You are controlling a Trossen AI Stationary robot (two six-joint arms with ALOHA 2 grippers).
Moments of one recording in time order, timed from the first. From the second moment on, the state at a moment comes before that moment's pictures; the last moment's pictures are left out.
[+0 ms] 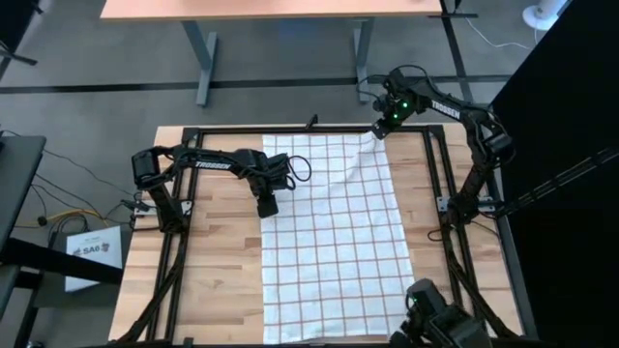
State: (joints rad) left arm 0.35 1.74 1.06 -0.76 0.11 0.07; right arm -1.02 1.77 1.36 -0.85 -0.22 -0.24
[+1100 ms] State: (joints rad) left arm -0.43 1.66 1.37 -1.05 0.00 -0.37; right arm 0.33 1.21 0.99 -0.94 -0.26 0.30
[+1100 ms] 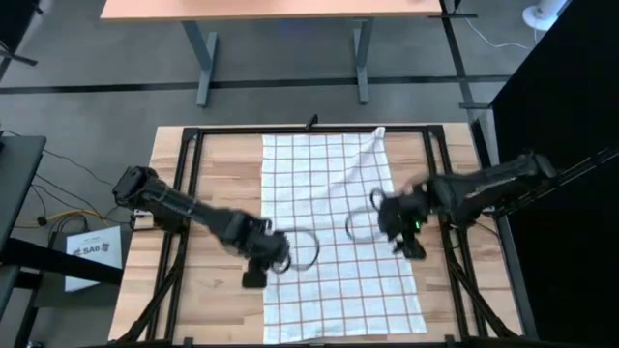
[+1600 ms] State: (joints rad) left arm -0.71 1.67 1.37 -0.92 -0.11 -0.57; right arm 0.81 1.59 1.03 -0.63 0.00 0.79
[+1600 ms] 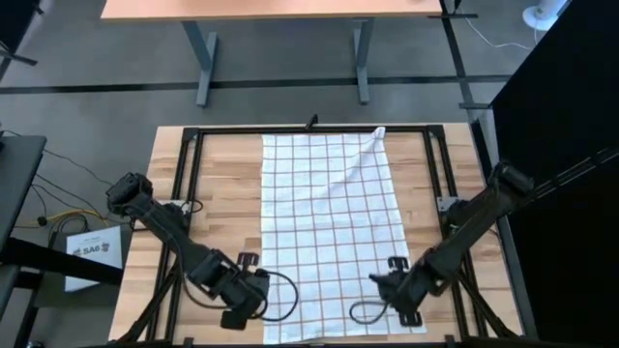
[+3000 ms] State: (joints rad) left arm -0.68 2.03 1.37 -0.72 -0.15 -0.55; right arm 0.85 1.68 1.04 -0.55 0.00 0.81
